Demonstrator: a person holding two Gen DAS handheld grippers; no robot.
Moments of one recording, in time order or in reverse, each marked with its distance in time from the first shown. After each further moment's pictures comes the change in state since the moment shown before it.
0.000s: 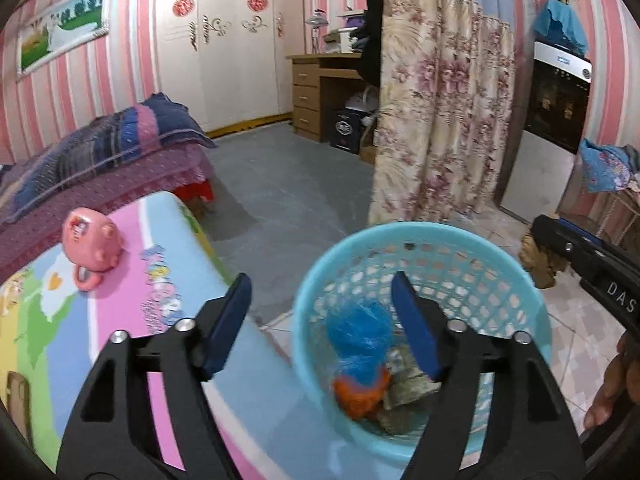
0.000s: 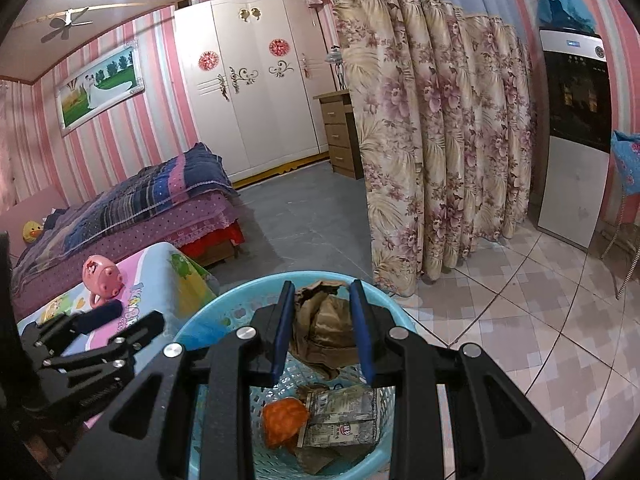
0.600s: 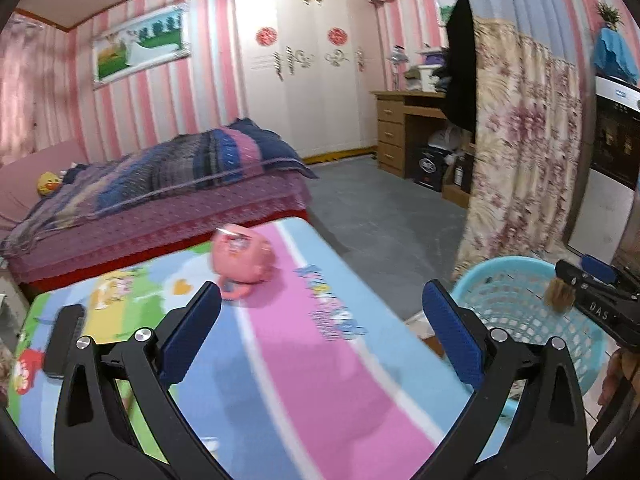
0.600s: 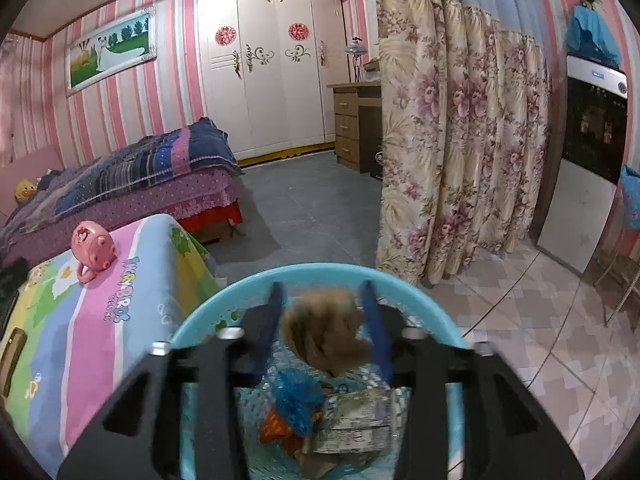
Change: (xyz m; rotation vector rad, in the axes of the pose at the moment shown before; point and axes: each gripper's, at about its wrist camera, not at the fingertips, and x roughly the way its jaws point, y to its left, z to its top) left arm -0.085 0.099 -0.001 -0.083 -0.125 0.275; right arm 0.027 0.045 -0.007 -0.107 0.036 -0.032
